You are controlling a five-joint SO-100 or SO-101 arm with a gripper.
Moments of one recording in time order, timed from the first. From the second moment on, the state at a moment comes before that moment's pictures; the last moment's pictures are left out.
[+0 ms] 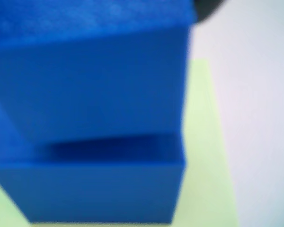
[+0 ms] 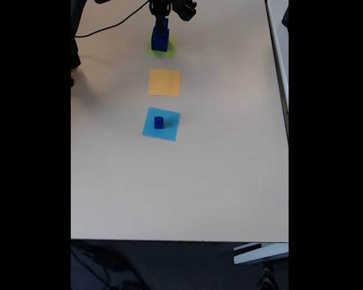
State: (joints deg) arm -23.3 60.7 50.4 91.8 120.2
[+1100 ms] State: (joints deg) arm -23.3 60.7 51.4 91.8 120.2
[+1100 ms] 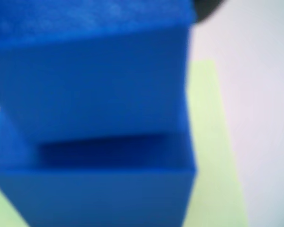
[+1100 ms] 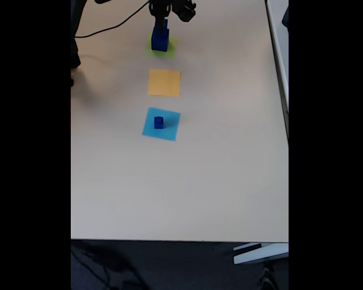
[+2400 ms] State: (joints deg) arm -21.9 60.7 52.3 84.4 110.7
